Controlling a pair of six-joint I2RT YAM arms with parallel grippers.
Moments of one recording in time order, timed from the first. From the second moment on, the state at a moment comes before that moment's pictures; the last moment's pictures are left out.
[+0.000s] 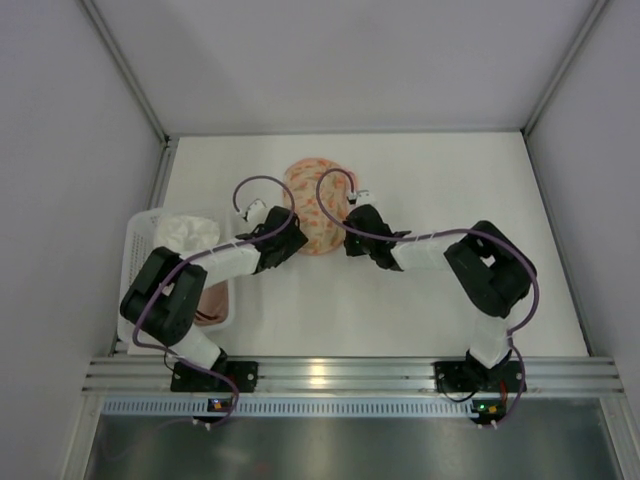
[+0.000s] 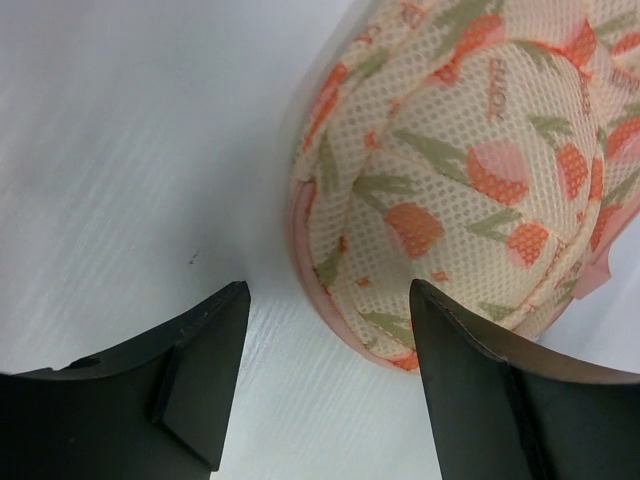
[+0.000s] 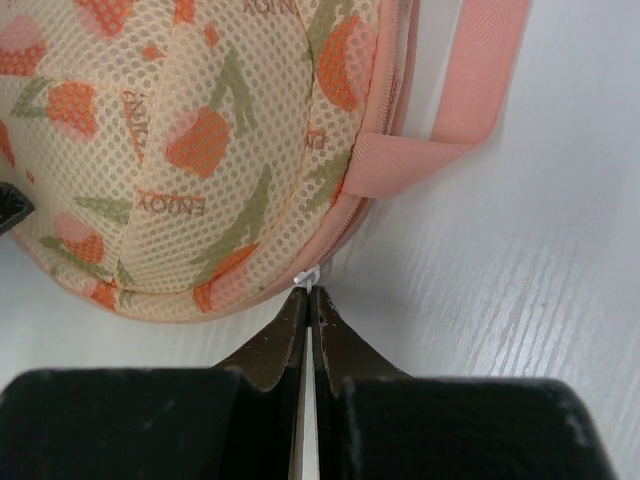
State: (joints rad) left arm -0.53 1.58 0.77 -0.06 -0.35 -1.15; right arm 0.74 1.85 0.96 0.19 0.18 0.44
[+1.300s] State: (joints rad) left arm -0.71 1.21 0.71 -0.12 -0.12 -0.25; right arm 0.74 1.64 1.03 -0.02 -0.14 0.50
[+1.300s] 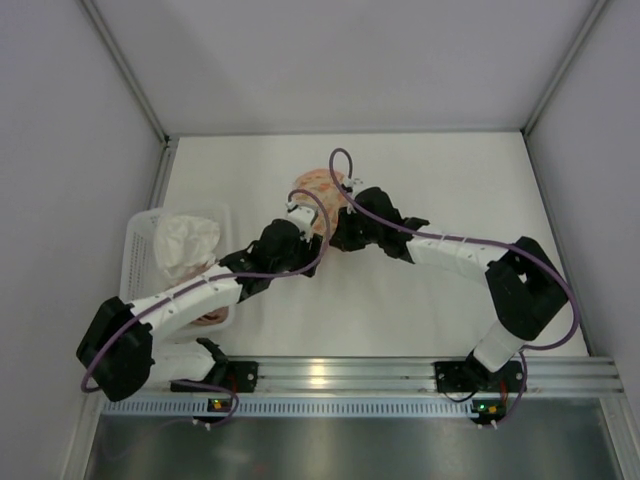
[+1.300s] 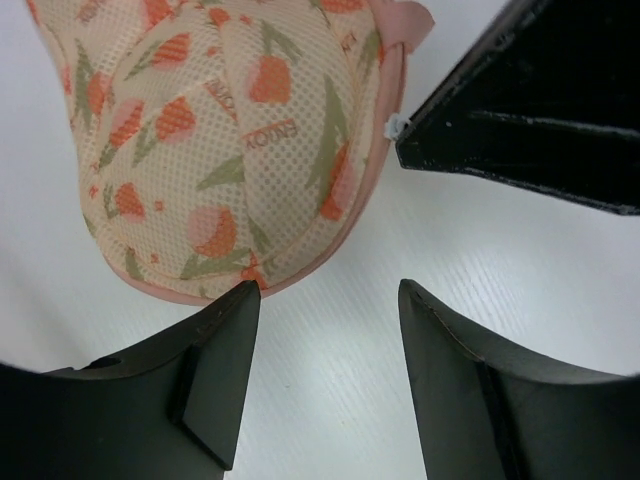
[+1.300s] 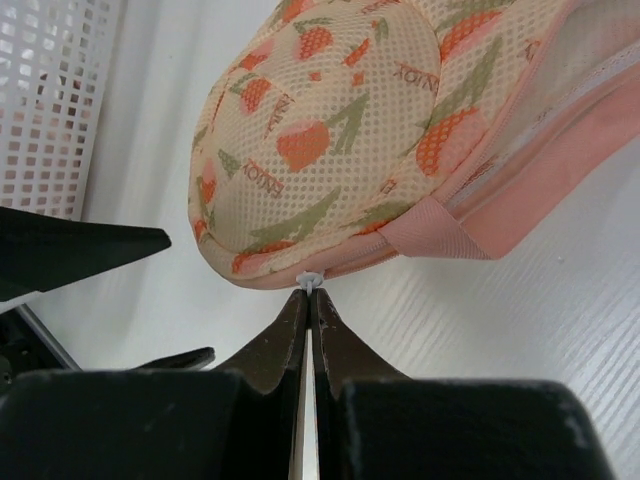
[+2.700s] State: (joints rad) left arm -0.81 1.21 0.64 0.01 -0.23 -0.11; right arm 0.62 1.64 1.02 -0.12 -0.13 0.44
